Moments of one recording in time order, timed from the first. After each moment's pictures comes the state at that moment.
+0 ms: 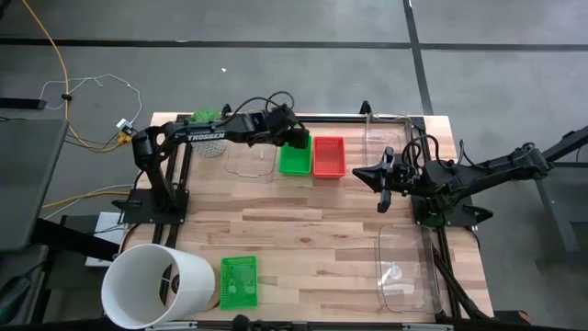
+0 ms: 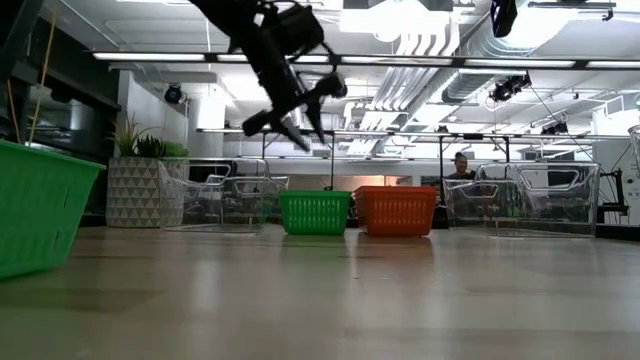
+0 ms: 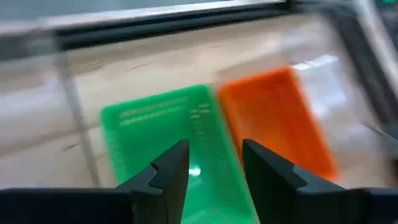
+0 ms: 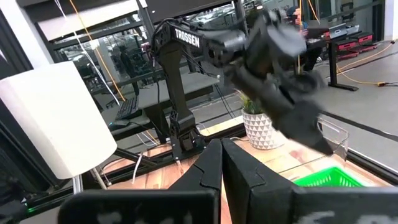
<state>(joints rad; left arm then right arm) 0.50 1.78 1.43 -0.52 -0.19 -0.81 0.24 0.75 0.59 0.20 0.45 0.26</state>
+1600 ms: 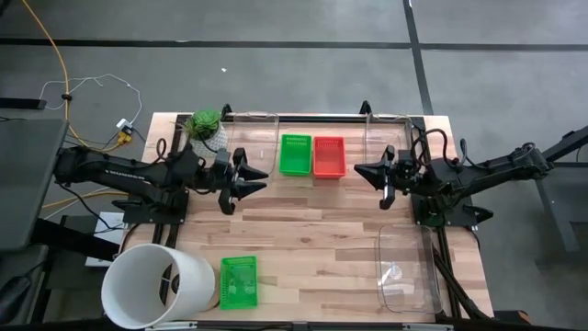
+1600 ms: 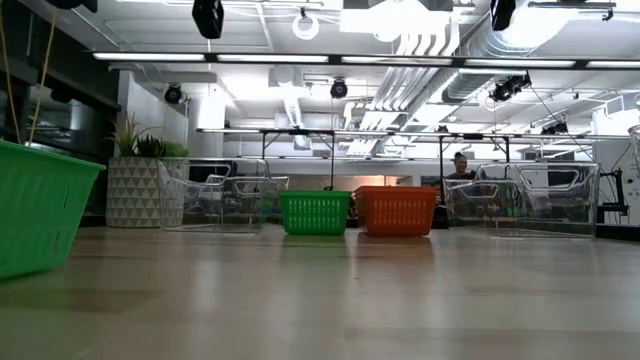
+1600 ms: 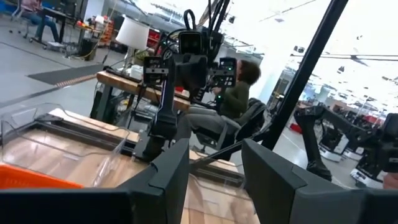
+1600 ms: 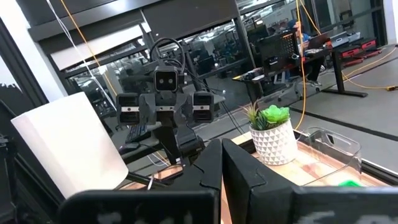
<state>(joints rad) 0.06 0.96 0.59 0.48 -0.02 -0.36 0.24 0.75 0.59 0.30 0.46 0.29</state>
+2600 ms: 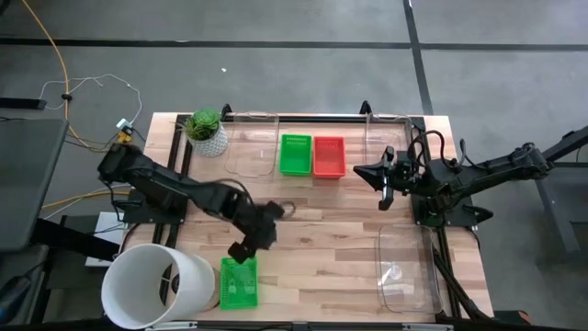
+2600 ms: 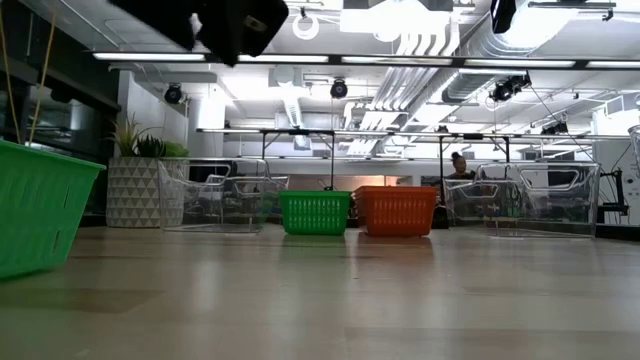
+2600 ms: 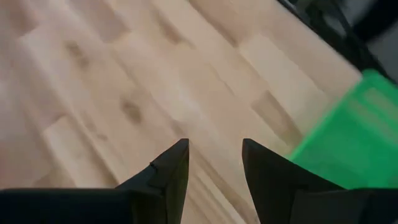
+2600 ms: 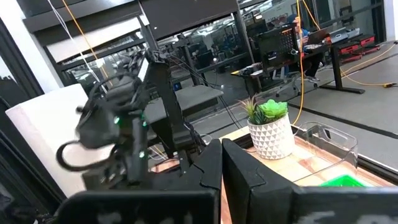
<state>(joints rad) -0.20 1.56 1.17 -0.61 0.15 0.37 0.24 0.75 0.59 0.27 0.46 0.29</state>
